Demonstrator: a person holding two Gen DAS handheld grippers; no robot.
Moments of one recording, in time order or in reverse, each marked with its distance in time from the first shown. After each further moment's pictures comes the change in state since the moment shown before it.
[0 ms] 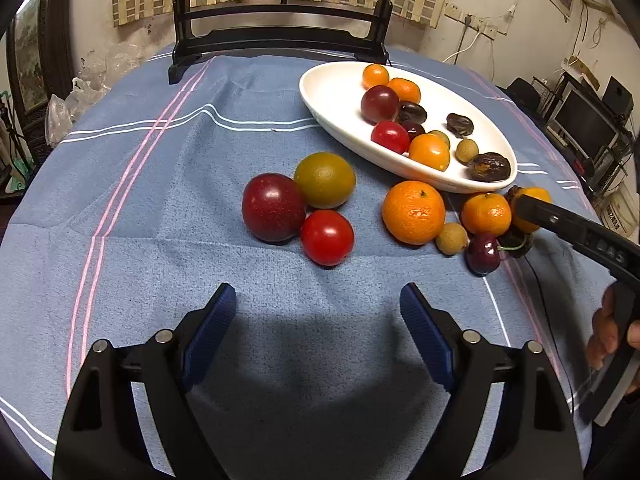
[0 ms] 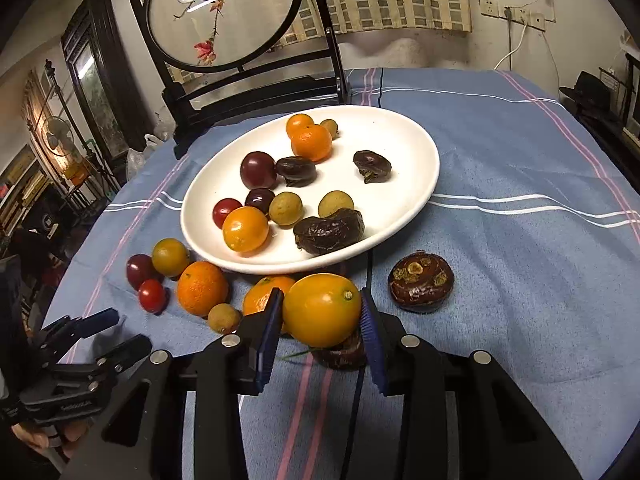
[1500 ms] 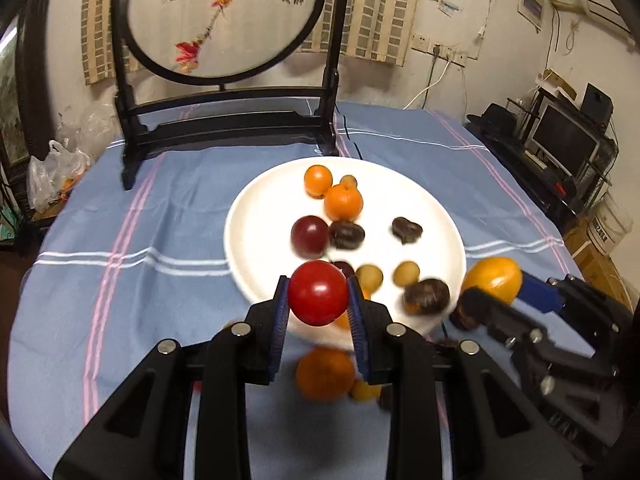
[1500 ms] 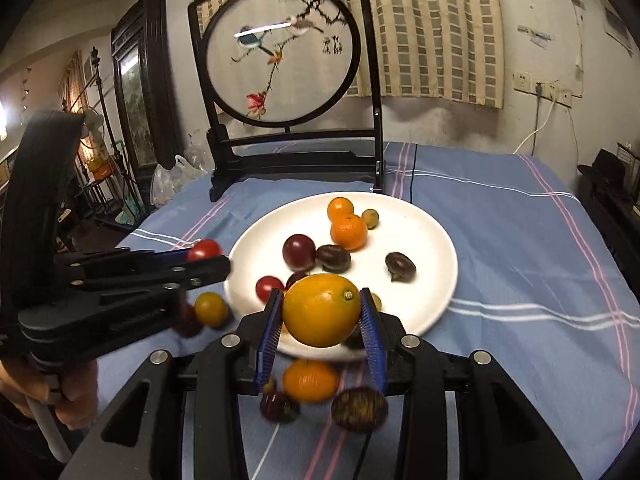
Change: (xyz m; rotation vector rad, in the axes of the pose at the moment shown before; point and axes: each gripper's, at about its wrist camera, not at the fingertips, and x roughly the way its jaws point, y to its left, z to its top) left arm -0.008 -0.060 0.110 0.074 -0.118 -0.051; right arm -0.030 0.030 0.044 -0.163 -0.171 0.021
